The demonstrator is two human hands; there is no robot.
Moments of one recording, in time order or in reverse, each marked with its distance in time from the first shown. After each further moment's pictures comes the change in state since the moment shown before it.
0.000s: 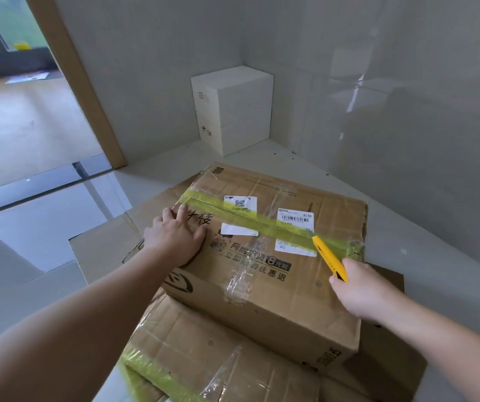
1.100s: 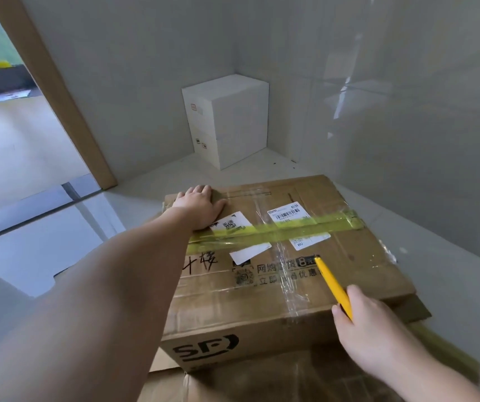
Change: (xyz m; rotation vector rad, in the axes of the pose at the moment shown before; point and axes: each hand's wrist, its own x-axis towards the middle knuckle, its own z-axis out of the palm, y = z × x) left_hand 0.158 0.026 -0.007 0.019 -0.028 0.289; right_hand -0.007 -0.052 0.014 0.070 0.094 -0.027
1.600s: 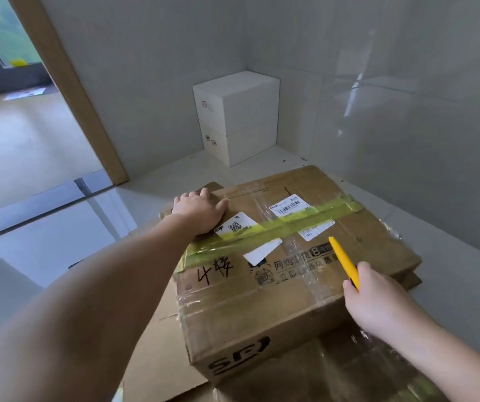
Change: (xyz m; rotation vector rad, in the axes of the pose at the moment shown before) left_hand -0.028 -0.007 0.000 -0.004 -0.022 -0.163; right_hand 0.033 -0.002 -0.001 -0.044 0.080 0.055
